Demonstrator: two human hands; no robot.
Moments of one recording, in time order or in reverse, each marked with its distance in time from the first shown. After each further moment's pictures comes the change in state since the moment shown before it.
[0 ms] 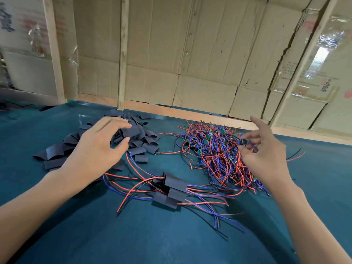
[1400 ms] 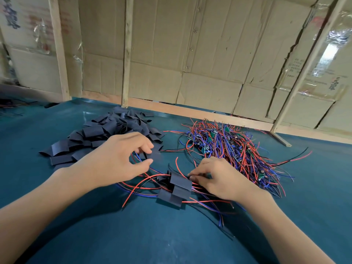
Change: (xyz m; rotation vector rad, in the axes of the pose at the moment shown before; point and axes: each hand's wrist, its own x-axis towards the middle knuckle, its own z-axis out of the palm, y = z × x) left_hand -0.006 0.025 -0.003 -0.120 -0.328 0.157; right_hand -0.038 -0.037 0.056 -0.249 -0.769 -0.351
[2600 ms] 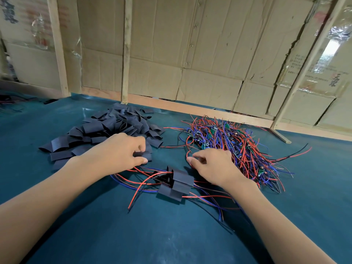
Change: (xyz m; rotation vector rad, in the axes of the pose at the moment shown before) left_hand 0.019 -0.040 0.020 0.280 -0.353 -0.299; right_hand 0.029 0.016 0.024 -0.160 0.137 0.361
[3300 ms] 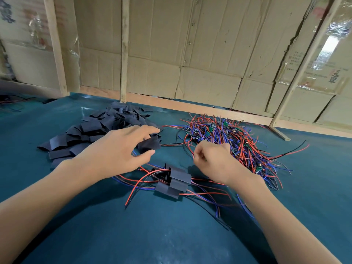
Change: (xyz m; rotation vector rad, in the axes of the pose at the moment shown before) left_hand -0.029 0.030 -0.017 -0.137 0.322 0.226; right_hand -0.009 -0.011 -0.028 0.020 -0.075 -0.059
